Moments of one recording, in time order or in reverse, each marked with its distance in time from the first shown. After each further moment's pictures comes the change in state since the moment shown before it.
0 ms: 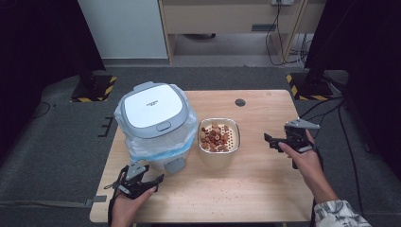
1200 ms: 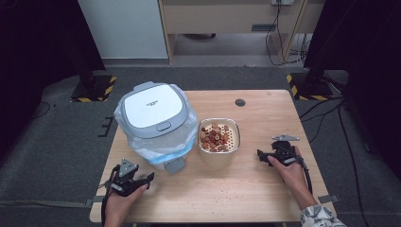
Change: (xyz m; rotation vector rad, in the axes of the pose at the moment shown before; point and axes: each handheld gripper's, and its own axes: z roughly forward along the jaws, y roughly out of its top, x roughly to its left) left arm 0.024 -0.011 0.001 0.044 0.085 -0.068; right arm 0.014 -0.063 0.051 0.210 -0.108 0.051
